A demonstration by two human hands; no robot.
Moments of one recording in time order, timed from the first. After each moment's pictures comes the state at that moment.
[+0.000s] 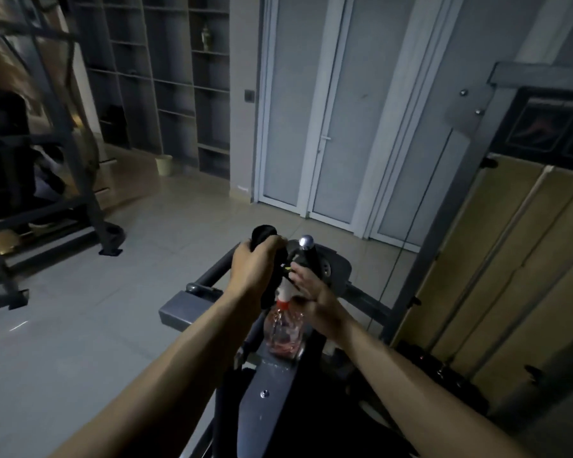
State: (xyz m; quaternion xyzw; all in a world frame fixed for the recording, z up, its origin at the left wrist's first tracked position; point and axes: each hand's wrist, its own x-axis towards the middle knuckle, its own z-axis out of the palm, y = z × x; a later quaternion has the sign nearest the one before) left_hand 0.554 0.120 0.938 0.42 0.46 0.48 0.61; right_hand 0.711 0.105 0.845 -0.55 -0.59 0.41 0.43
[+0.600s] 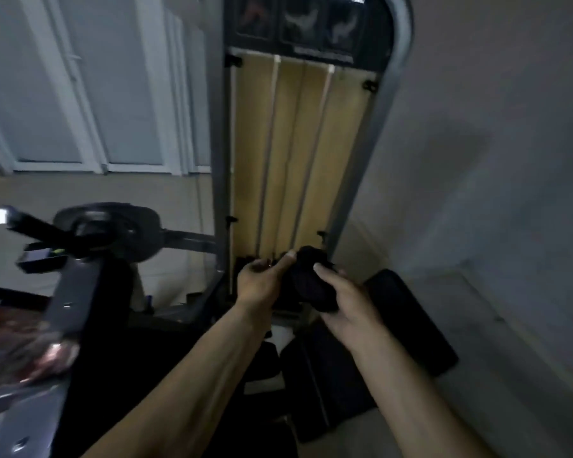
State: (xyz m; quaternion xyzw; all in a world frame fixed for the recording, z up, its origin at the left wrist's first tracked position) left_hand 0.862 -0.046 0.806 0.46 0.34 0.16 0.81; right_hand 0.919 -0.179 0.831 -0.53 0.00 0.31 0.79
